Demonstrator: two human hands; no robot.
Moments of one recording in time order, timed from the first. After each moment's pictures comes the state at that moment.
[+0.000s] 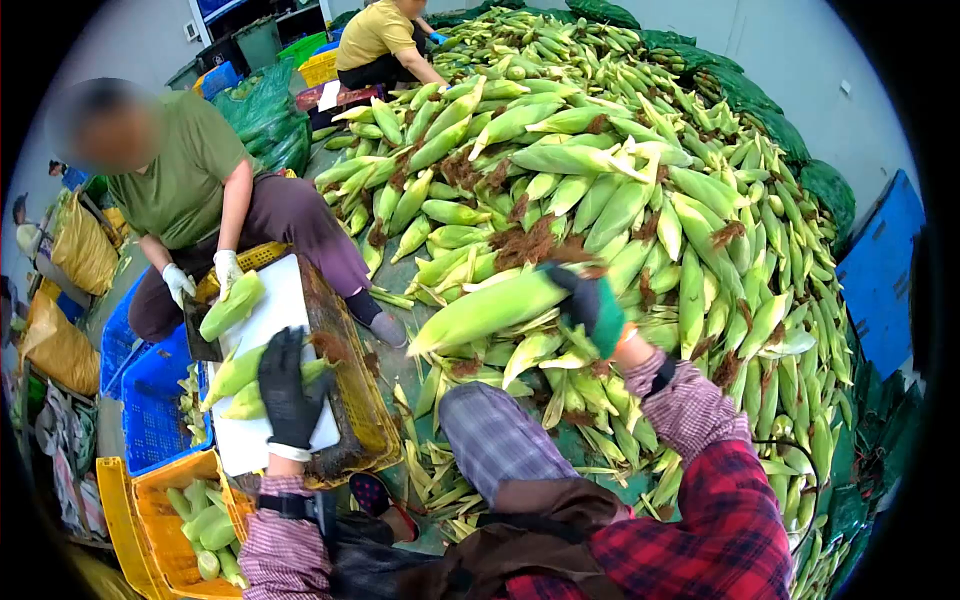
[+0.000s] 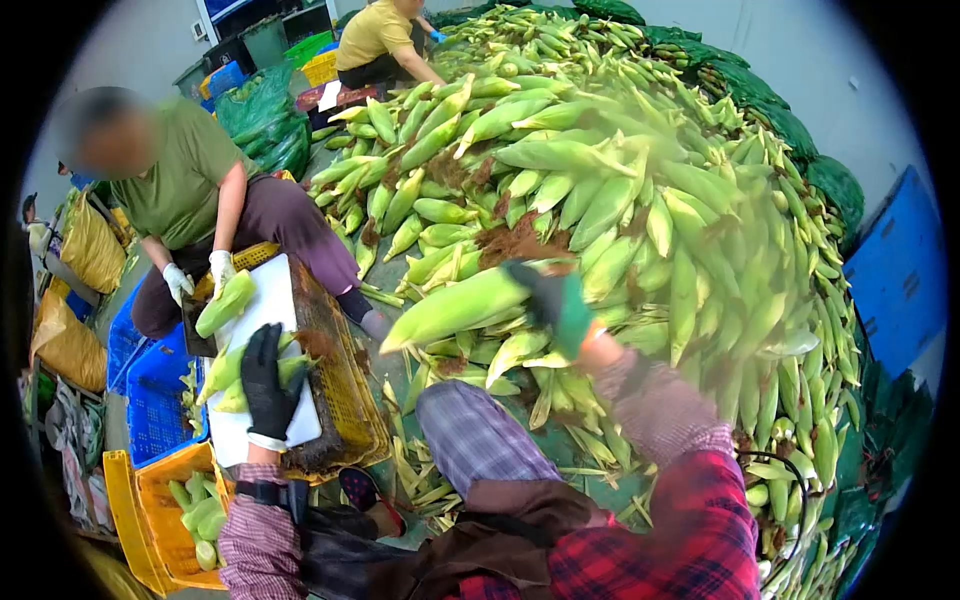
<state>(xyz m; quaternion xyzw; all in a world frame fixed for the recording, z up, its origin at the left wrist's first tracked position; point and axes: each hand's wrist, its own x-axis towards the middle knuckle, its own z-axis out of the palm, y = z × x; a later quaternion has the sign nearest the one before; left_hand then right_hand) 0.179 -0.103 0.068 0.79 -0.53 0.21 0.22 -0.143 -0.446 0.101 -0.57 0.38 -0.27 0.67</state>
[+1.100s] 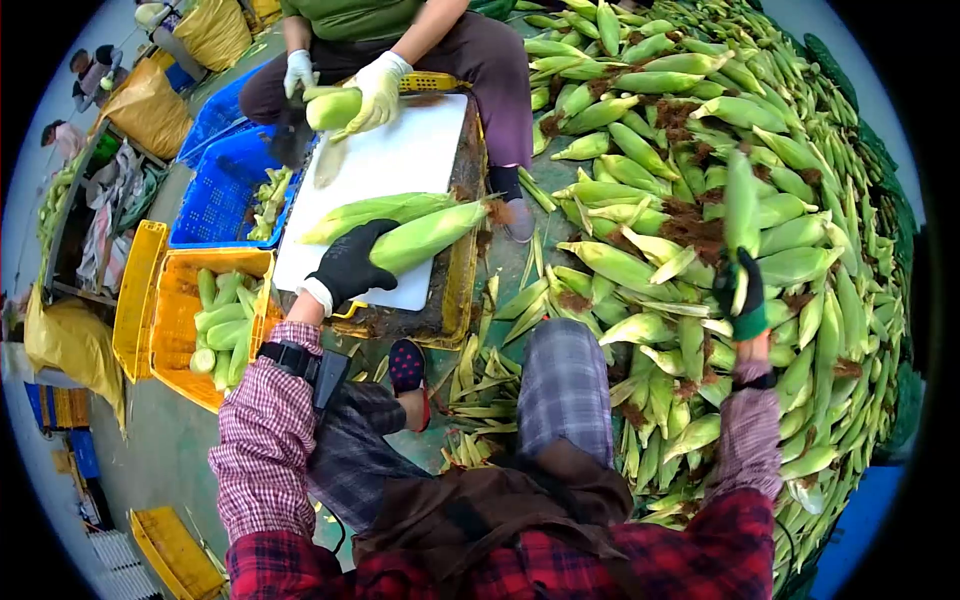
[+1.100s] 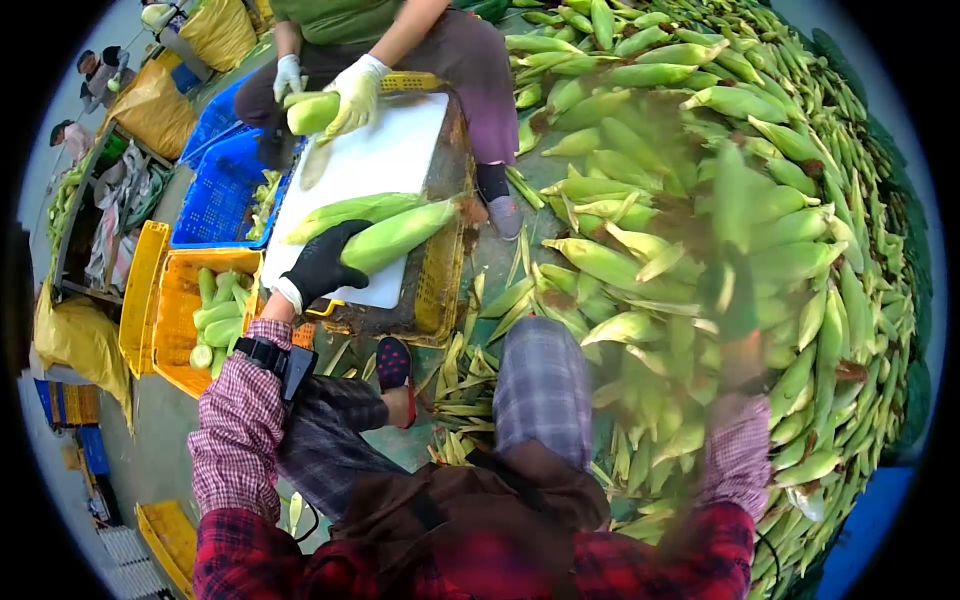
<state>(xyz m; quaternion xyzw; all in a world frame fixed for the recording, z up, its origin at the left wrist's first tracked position) 0.231 -0.012 0.027 0.88 -0.39 -0.12 0.24 -0.115 -0.593 -0.009 -0.33 0.33 -0.24 0.85</state>
